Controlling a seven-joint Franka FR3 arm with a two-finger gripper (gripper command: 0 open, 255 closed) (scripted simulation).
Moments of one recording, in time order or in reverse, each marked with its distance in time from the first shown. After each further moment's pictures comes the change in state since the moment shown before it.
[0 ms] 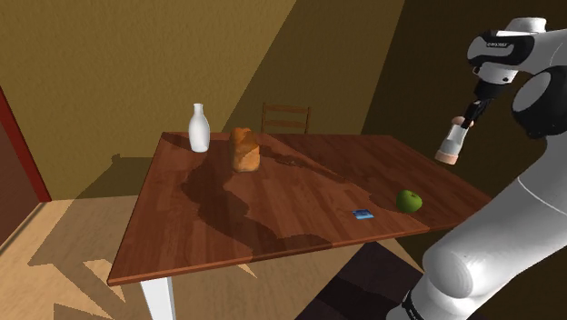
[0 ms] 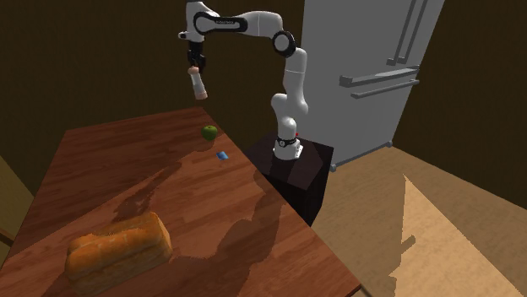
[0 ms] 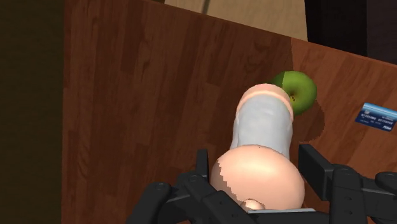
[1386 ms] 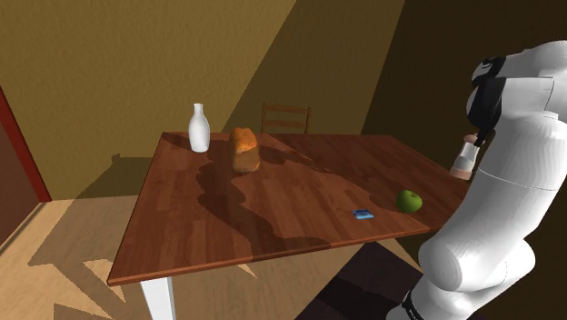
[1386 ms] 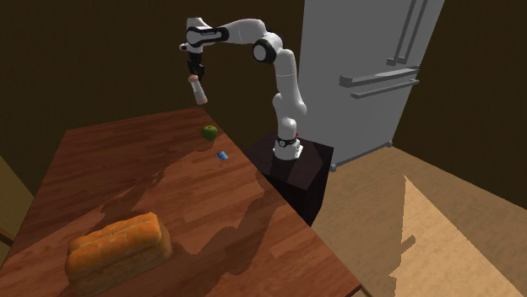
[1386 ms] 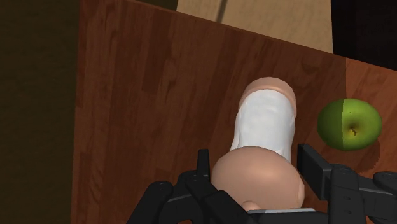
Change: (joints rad) arm -0.145 0.314 -0.164 0.058 0.302 0.146 -0.327
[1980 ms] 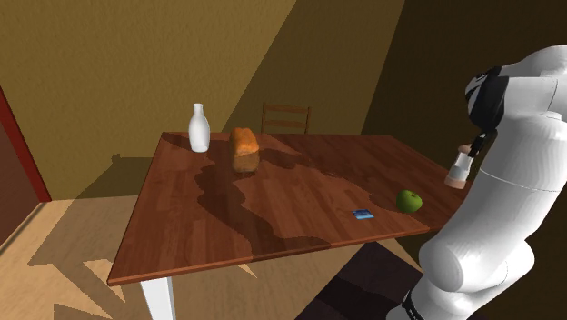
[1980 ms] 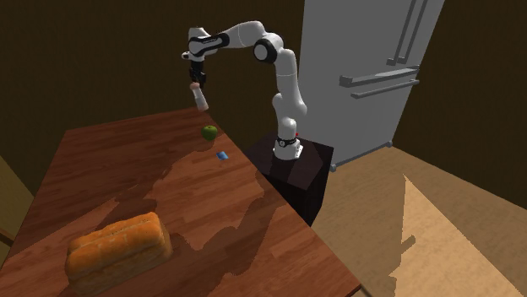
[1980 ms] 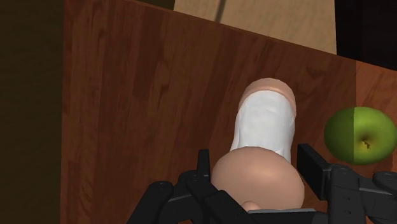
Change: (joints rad) arm 0.016 -0.016 0.002 -0.135 -0.011 0.126 0.003
